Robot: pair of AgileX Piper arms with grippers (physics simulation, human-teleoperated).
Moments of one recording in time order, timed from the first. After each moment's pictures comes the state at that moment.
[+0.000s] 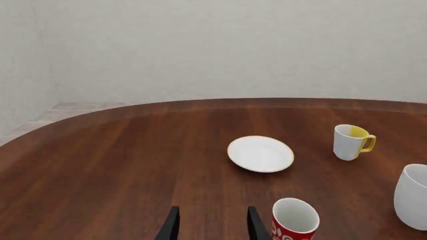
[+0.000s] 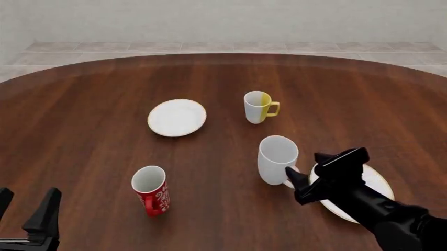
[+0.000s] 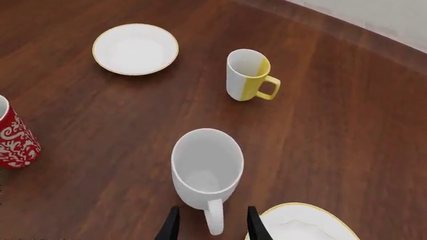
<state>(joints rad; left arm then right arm) 0.00 0.00 0.00 0.00 0.00 0.39 1.26 -0.31 -0.46 -0.12</state>
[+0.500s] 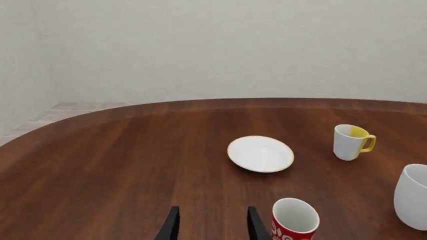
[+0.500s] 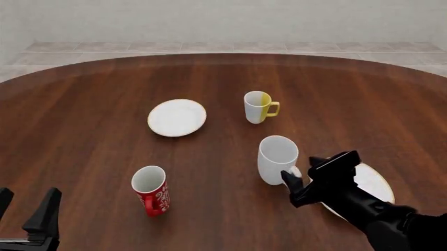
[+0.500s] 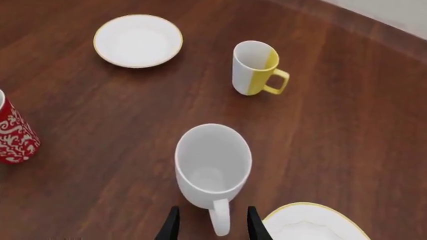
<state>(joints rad) 0.00 0.00 0.00 0.00 0.00 0.40 1.35 -0.31 -0.52 -0.12</state>
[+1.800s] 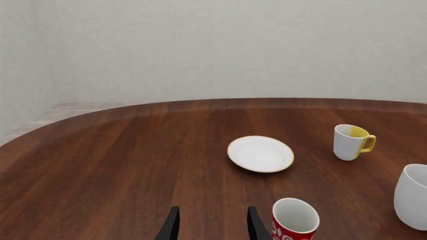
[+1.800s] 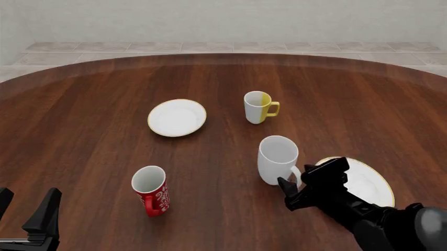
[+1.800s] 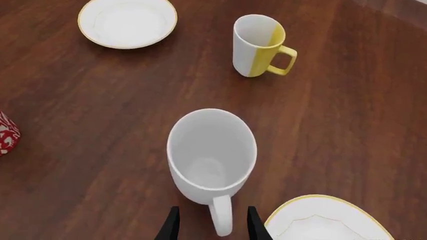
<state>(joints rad) 0.00 0.00 0.00 0.00 0.00 0.39 1.53 -0.31 -0.65 -0.10</state>
